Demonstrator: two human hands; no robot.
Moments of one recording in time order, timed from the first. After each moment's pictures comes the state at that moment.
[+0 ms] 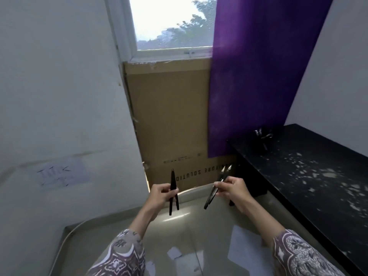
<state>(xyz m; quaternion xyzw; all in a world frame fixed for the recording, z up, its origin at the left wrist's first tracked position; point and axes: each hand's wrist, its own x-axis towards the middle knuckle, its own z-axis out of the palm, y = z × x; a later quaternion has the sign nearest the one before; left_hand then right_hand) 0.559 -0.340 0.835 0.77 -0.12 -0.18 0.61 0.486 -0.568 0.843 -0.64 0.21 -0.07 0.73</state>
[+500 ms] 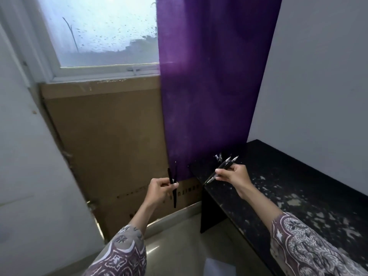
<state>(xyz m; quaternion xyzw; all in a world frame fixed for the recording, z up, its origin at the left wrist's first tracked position) 0.677 -0.584 0.874 0.79 -0.20 -0.14 0.57 0.574 -0.808 0.894 -0.65 0.23 -0.21 0.69</state>
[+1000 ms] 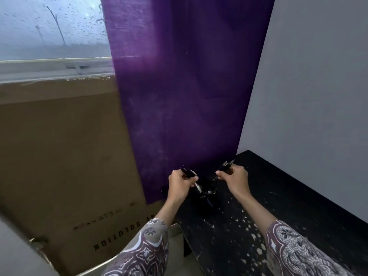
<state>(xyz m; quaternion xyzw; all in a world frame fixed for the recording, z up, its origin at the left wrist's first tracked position) 0.768 -0.847 0.875 0.76 -0.22 -0.10 0.61 0.684 -0.999 0.873 -0.77 0.26 -0.30 0.49</state>
